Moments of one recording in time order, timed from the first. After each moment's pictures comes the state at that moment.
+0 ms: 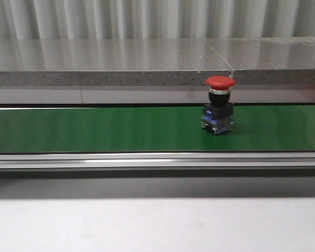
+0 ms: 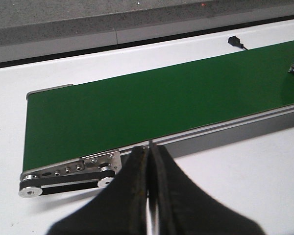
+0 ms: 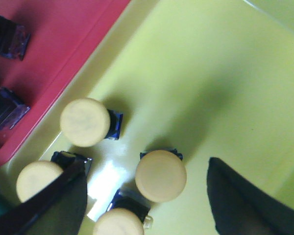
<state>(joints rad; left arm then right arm) -0.13 0.30 -0.62 -0.17 0.86 0.18 -0.64 1.38 -0.98 -0.16 0.71 0.46</state>
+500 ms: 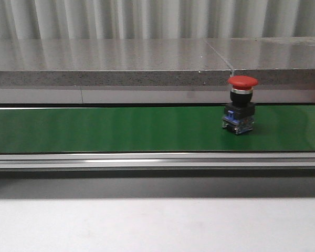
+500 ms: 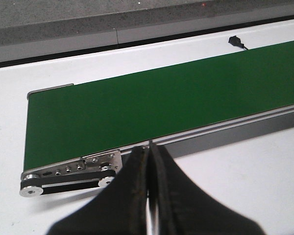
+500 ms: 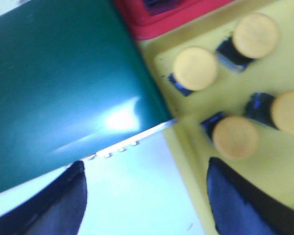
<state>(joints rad) -0.13 0.30 -0.62 -0.17 0.86 0.18 -0.33 1.24 -1.00 0.01 0.95 0.14</state>
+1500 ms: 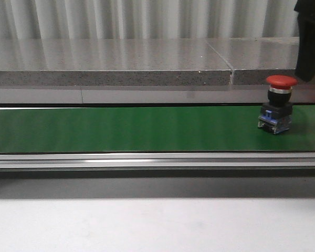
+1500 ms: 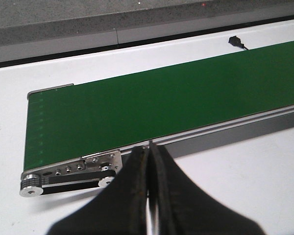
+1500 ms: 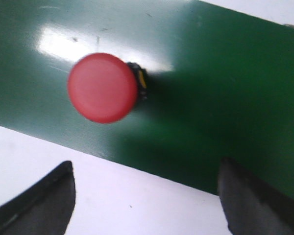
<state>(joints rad) -0.13 0.30 -0.62 -0.17 0.86 0.18 0.14 1.50 -1.25 0.08 1.06 -0.11</state>
